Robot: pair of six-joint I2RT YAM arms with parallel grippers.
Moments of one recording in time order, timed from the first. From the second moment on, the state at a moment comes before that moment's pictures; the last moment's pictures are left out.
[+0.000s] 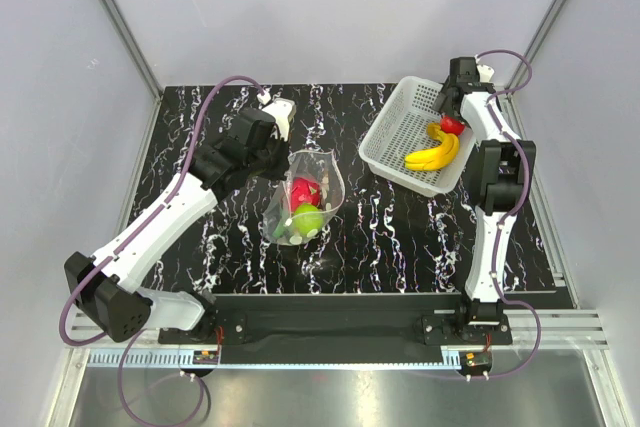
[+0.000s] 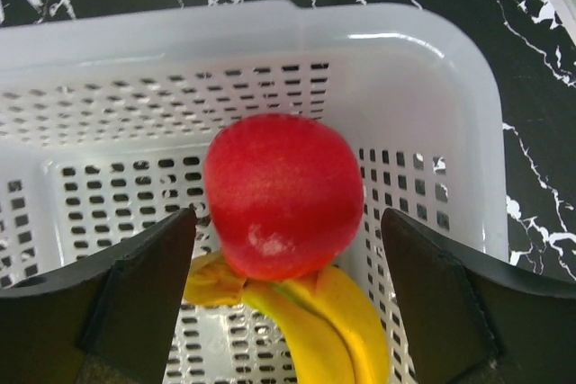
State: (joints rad) left arm -0.61 1.31 1.33 -0.72 -0.07 -0.22; right arm -0.01 2.28 2.01 -0.60 0.37 0.46
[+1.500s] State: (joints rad) left arm -0.61 1.33 1.33 -0.72 -0.06 -0.22; right arm 0.17 1.48 1.56 -0.47 -0.20 0.49
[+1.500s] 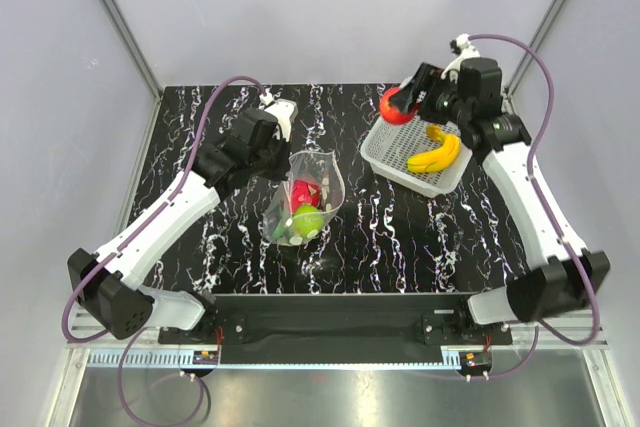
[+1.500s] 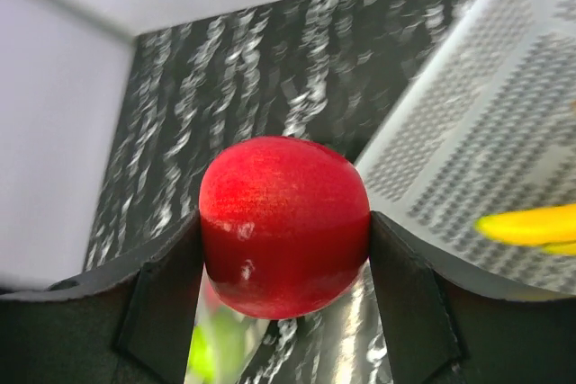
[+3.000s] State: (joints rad) left arm -0.60 1.31 1.33 -0.76 -0.08 -0.21; right arm 1.04 1.62 1.22 -0.14 0.21 0.60
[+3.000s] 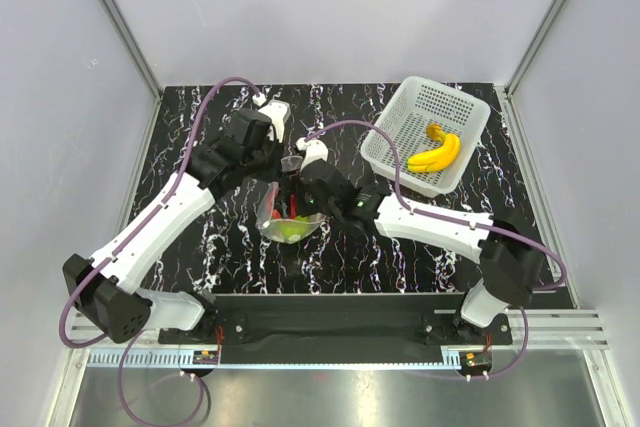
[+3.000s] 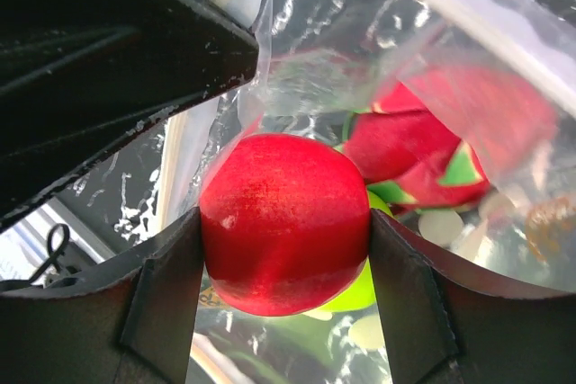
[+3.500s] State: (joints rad) left arm -0.58 1.30 1.33 -0.77 -0.08 -0.21; right arm 1.05 1.61 1.12 0.03 0.20 0.60
